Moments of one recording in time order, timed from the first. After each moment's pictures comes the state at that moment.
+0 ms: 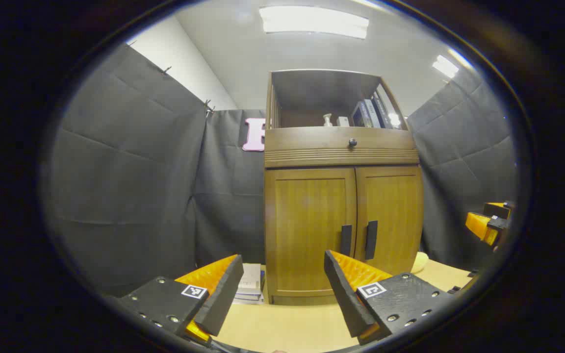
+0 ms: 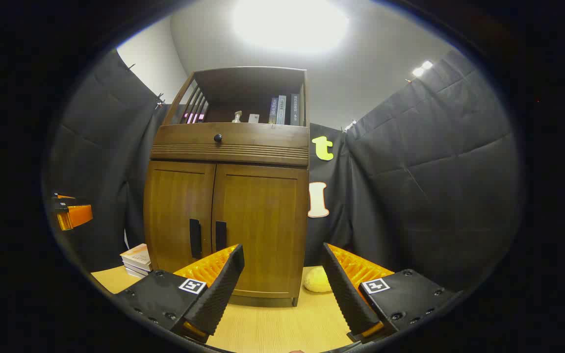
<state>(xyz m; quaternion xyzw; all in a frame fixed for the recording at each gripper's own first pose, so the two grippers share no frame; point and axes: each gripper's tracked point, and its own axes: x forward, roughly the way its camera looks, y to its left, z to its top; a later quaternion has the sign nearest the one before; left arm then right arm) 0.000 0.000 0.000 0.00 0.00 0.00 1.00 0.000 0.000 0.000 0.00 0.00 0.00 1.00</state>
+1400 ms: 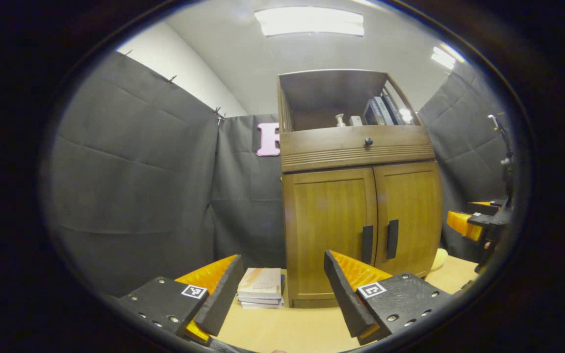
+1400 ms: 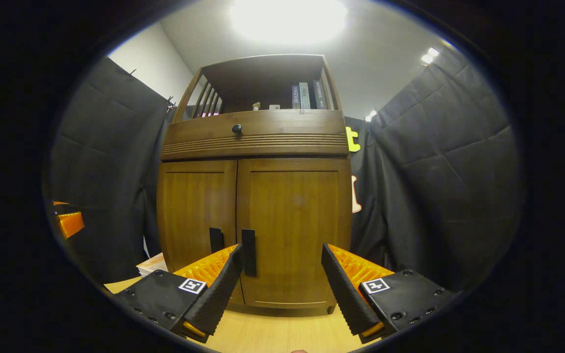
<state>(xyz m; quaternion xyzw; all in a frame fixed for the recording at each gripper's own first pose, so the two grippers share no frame) 0.007 0.035 0.007 0.03 -0.01 0.05 1.00 0.090 0.072 -0.009 0.04 0.00 0.07 1.00</state>
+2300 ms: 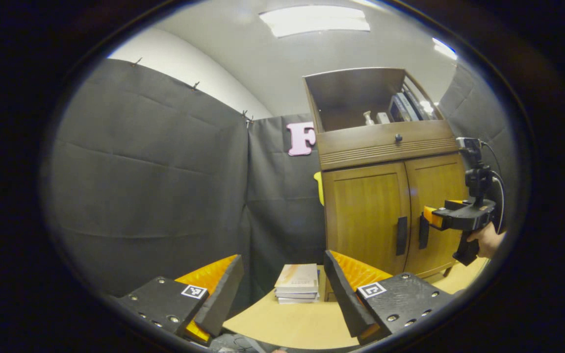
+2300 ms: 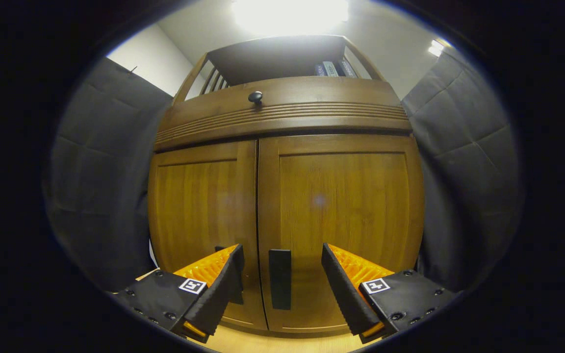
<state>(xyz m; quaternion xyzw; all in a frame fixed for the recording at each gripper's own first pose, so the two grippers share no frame) -0.046 0.106 0.006 0.05 -0.01 0.14 0.99 0.218 0.152 -0.035 0.05 0.00 0.11 0.99</state>
